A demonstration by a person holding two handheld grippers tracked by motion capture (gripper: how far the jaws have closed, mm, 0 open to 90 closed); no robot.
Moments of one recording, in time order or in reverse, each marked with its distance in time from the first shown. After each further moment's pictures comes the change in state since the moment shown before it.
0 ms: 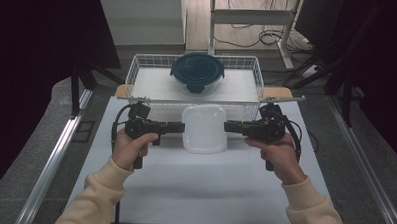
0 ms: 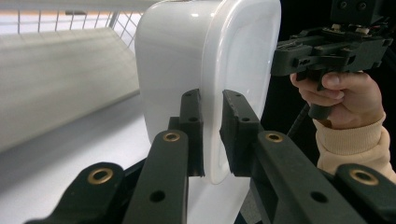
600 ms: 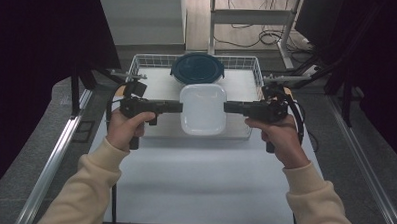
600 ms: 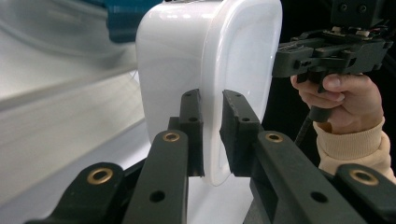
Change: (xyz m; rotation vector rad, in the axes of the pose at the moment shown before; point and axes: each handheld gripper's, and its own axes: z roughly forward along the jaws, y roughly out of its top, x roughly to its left) left arm -0.012 0.049 -0.019 -0.024 0.015 0.044; right arm 0.008 0.045 -0.007 -0.047 0.011 -0.034
